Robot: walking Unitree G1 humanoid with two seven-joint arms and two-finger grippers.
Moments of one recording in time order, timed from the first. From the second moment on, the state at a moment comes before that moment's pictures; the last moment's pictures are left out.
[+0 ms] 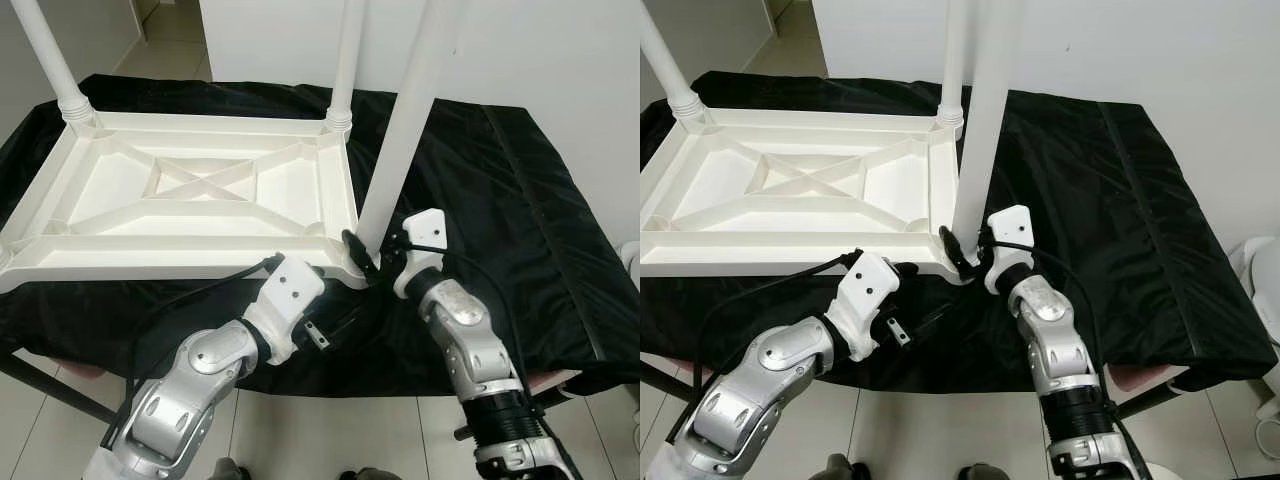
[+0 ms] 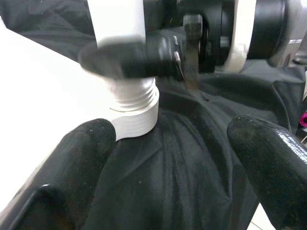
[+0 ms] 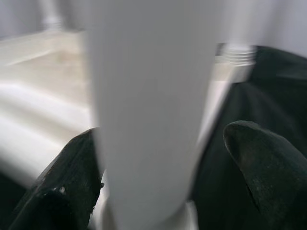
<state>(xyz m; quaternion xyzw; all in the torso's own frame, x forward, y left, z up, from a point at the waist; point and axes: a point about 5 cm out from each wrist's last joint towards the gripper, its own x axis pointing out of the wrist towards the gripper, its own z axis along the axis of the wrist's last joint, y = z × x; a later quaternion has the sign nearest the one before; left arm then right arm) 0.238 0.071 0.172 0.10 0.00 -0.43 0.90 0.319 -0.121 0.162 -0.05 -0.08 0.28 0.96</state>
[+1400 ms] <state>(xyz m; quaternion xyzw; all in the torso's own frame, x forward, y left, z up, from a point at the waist) 0.241 0.072 0.173 0.11 0.00 -0.42 0.90 0.320 -0.092 0.157 0.02 -0.05 0.08 1.00</state>
